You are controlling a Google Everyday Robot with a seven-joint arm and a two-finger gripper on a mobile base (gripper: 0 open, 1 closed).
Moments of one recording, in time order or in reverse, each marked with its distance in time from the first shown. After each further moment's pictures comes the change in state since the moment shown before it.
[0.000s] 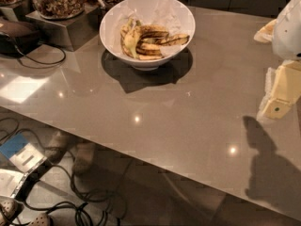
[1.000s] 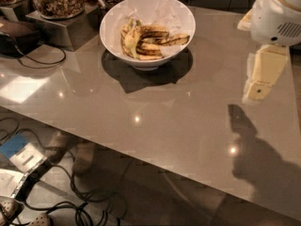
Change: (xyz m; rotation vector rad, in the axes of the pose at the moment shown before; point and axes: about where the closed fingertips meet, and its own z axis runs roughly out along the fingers) arm -0.023 -0.031 0.009 0.005 0.046 -0.065
